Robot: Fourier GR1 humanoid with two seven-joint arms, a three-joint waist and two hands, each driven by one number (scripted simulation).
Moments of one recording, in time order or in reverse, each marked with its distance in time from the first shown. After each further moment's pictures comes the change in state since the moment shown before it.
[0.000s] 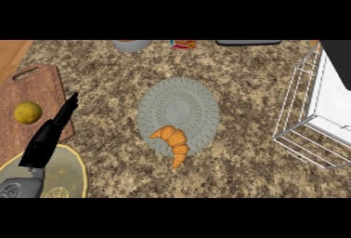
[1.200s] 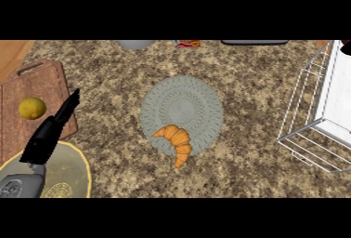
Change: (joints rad) left arm -0.023 -0.021 0.024 -0.011 -0.023 -0.036 0.009; right arm 0.608 -0.248 -0.232 -0.536 -0.120 0.160 -0.084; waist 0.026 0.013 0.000
